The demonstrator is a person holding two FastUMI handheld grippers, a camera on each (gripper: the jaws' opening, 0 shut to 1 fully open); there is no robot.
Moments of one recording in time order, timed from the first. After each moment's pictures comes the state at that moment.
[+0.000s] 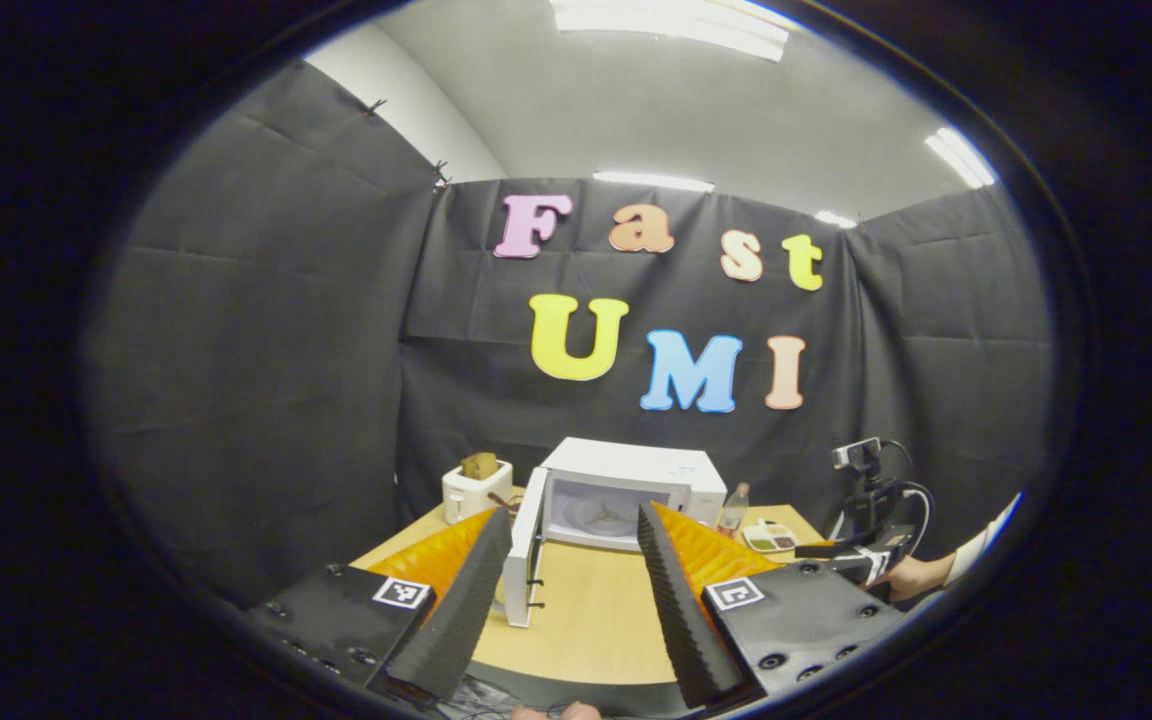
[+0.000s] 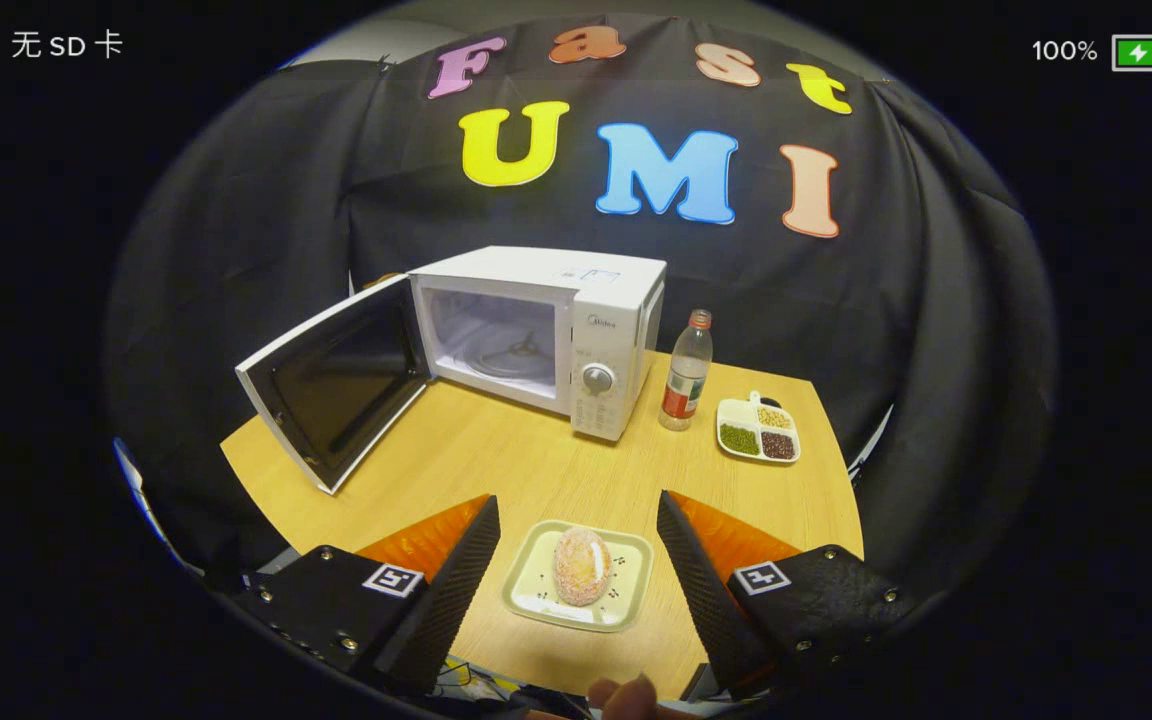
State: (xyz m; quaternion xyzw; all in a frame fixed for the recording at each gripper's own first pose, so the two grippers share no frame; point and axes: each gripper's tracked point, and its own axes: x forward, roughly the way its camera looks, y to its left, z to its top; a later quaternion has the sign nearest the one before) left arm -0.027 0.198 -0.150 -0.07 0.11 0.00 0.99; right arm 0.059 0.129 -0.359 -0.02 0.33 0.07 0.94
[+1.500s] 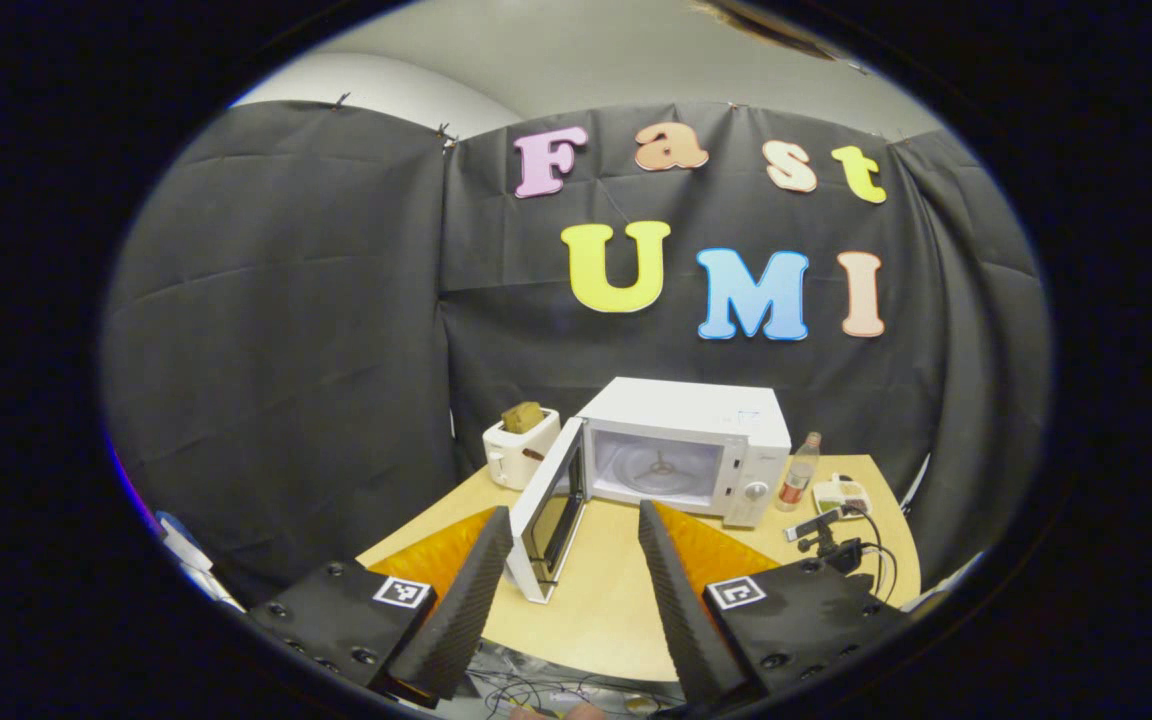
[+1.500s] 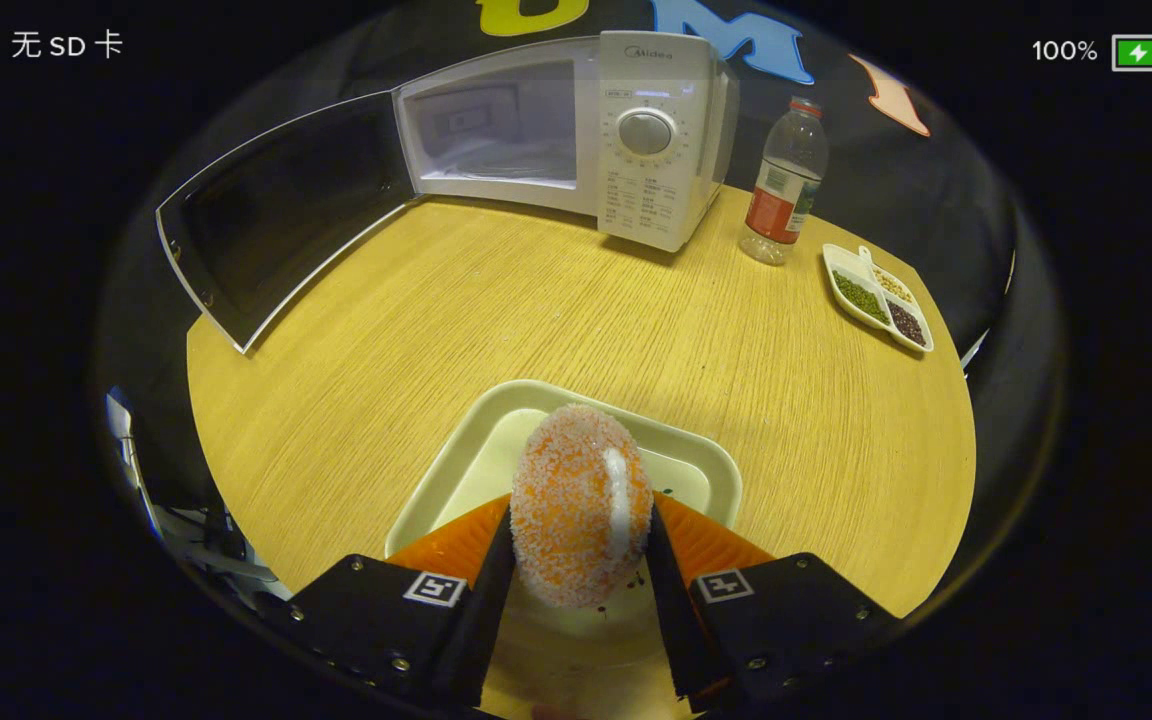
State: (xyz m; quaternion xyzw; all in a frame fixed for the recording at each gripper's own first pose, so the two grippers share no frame) left arm 0.046 0.122 -0.185 0.00 0.23 0.10 0.97; right arm 0.077 0.129 -0.563 -0.03 0.51 0.13 0.85
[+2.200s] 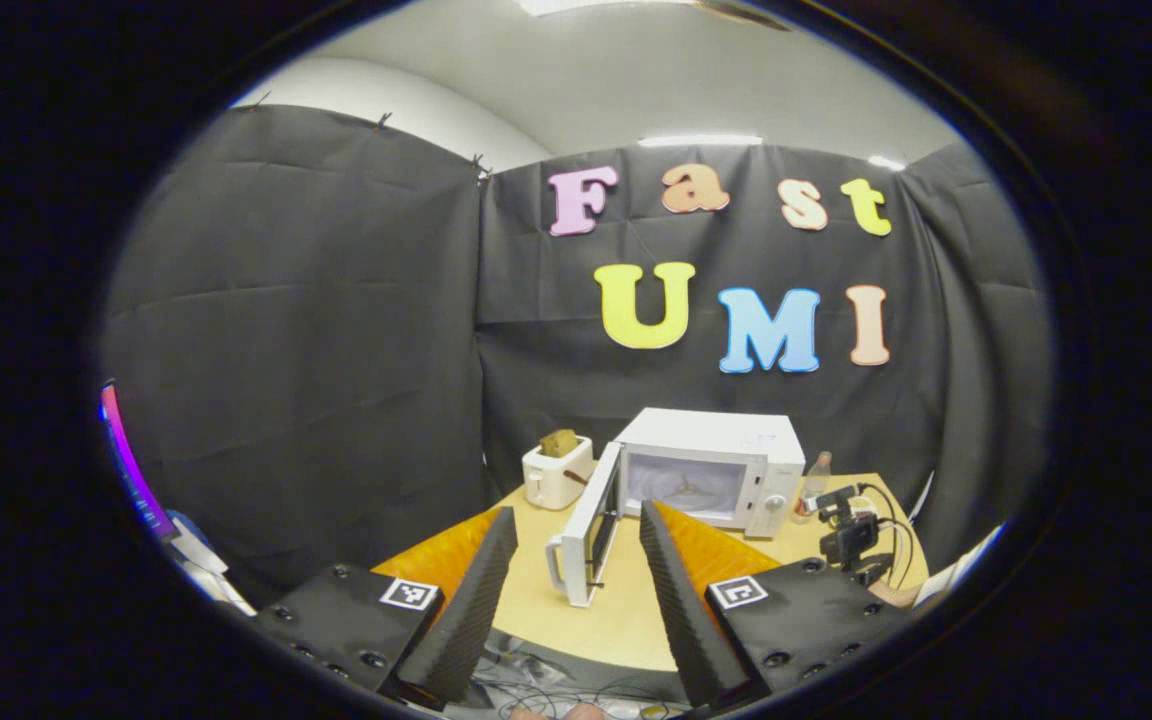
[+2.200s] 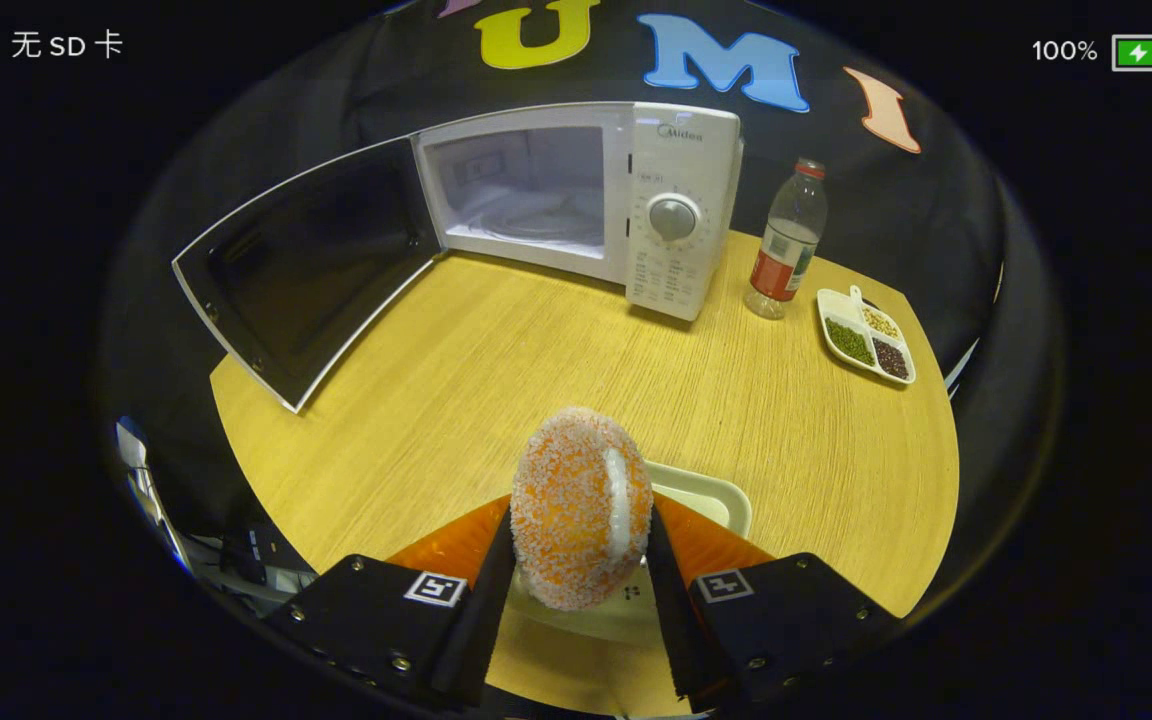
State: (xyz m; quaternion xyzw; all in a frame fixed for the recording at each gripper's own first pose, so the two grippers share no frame) left arm -0.040 0.193 -0.134 0.00 0.16 0.11 0.98; right arm 0.088 0.179 -0.484 -0.02 0.45 0.12 0.88
